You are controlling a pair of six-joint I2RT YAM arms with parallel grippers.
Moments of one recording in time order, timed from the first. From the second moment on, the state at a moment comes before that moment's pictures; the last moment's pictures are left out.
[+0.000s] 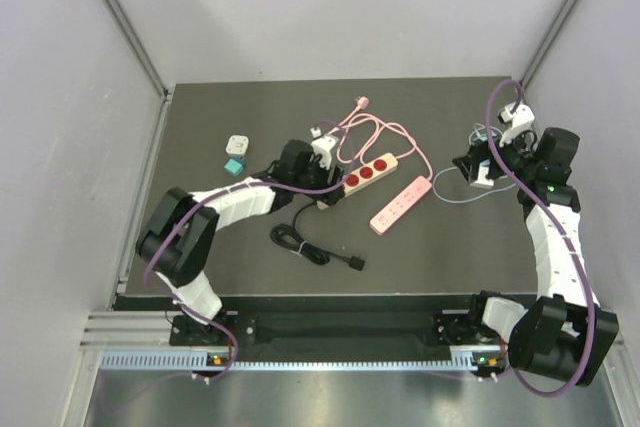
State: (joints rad) left arm -0.58 1.68 0.95 0.09 0.24 -0.15; right arm -0.27 1.07 0.86 -0.23 -0.71 -0.25
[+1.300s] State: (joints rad) left arm -0.83 1.83 1.04 0.03 -0.07 0.14; right arm -0.27 1.07 0.86 -0.25 -0.74 -0.26
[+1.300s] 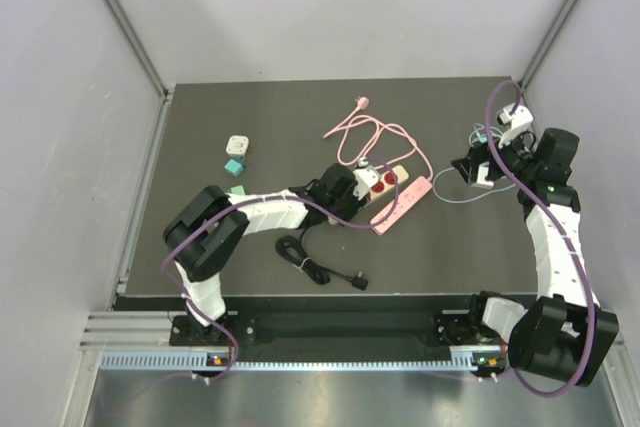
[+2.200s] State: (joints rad) left arm -0.82 1.54 1.00 -0.01 -0.10 0.01; right arm -0.29 1.03 0.86 -0.28 -0.76 -0.28
